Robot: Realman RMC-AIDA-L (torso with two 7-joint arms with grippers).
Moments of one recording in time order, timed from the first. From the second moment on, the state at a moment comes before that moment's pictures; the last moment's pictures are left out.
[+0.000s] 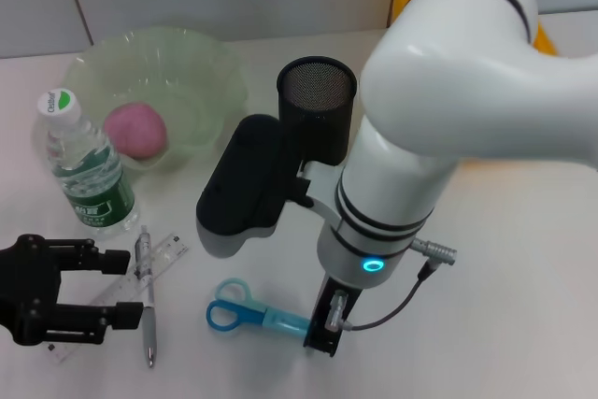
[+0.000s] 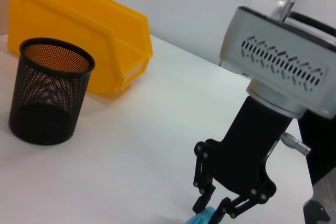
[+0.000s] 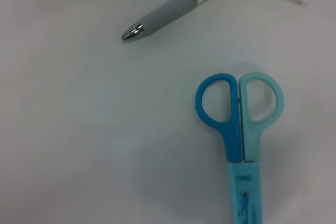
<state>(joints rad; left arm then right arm) -0.38 -1.99 0.84 1.01 2.02 1.91 -1.68 0.90 2.09 -2.10 -1.21 -2.39 -1.43 2.95</state>
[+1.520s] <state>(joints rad) -0.39 -1.98 0.81 1.01 2.02 1.93 -1.69 0.76 2.09 -1.96 -1.33 -2.43 -1.52 2.89</state>
